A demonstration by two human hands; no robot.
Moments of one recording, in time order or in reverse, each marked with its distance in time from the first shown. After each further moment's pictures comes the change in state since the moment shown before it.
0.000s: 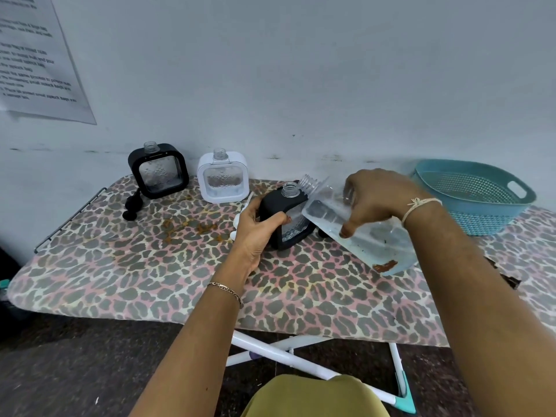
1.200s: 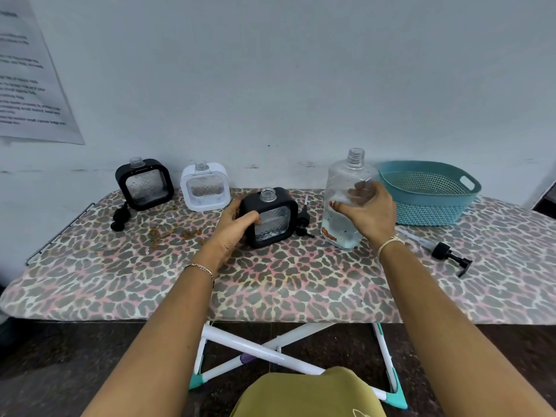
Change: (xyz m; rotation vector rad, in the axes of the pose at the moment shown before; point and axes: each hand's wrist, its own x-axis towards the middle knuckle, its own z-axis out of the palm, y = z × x) left_hand 0.005 0.005 -0.007 0.184 -0.115 -0.021; right_hand 0.009 0.065 0.099 1.017 0.742 0.253
